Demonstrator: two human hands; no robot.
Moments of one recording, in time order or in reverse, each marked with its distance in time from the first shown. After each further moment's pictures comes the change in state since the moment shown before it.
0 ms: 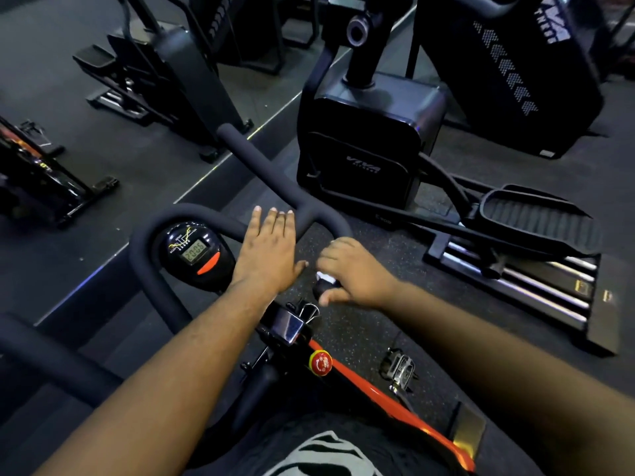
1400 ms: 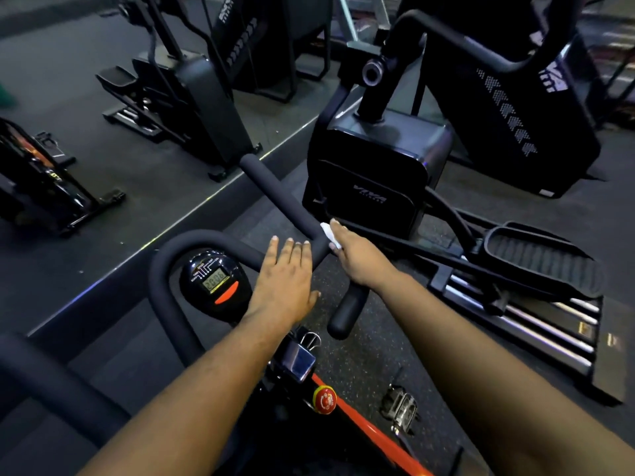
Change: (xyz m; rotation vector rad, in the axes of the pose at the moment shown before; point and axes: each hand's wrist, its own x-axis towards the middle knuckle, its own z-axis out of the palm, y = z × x) left_hand 0.000 -0.003 -0.004 -0.058 -0.003 0.023; right_hand 0.075 0.038 -0.019 0.317 -0.027 0.596
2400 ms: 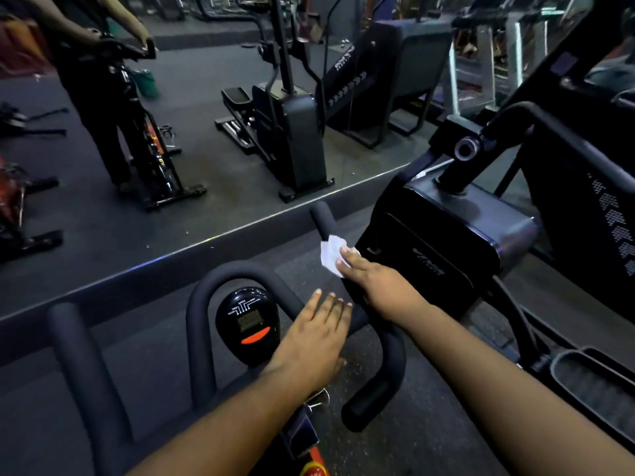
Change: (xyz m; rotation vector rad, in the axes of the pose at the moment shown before) left_hand -0.001 0.003 0.007 -0.084 0.098 -0.046; right_hand 0.093 -0.023 -0.029 -0.387 -0.183 -0.643
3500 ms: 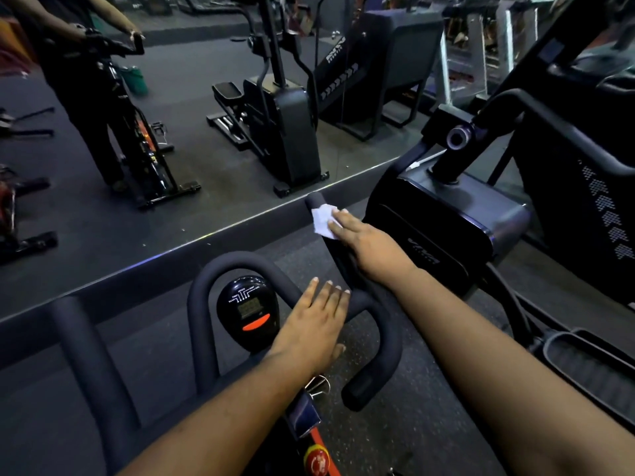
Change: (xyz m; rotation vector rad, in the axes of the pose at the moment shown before) left_hand 0.000 0.001 -0.004 0.010 -0.033 -0.007; right_hand 0.030 -0.004 -0.024 -0.003 0.143 0.002
